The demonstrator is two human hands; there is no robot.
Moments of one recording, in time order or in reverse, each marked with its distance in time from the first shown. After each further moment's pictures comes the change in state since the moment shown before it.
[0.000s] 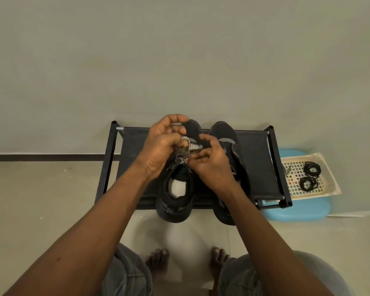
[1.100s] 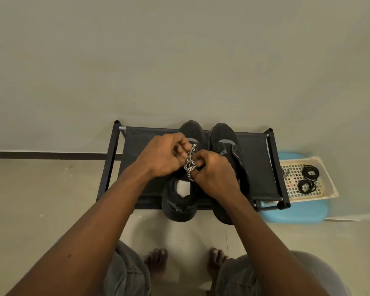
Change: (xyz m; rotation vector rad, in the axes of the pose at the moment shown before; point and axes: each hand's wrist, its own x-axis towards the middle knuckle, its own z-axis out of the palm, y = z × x) left_hand -0.007 -0.004 -0.018 1.055 -0.177 0.069; right_hand -0.016 -0.003 -0.007 -0.659 -0.021 -0.147
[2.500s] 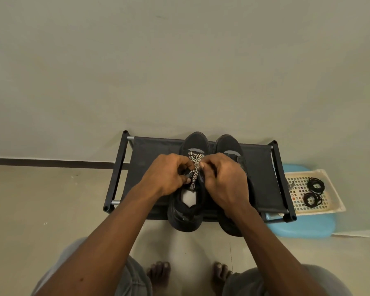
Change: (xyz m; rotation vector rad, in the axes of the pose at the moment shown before) left_hand -0.018 -0.001 0.006 0.118 -0.019 -0.125; right_hand -0.005 -0.003 -0.006 -0.004 0.310 -0.238
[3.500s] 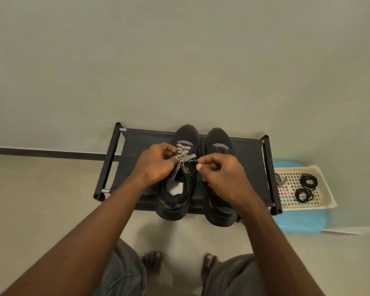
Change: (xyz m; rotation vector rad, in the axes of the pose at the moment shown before) left_hand -0.001 0.016 0.015 -0.246 0.192 -0.230; right_hand -0.009 0.014 -0.052 0.454 -0.319 0.404
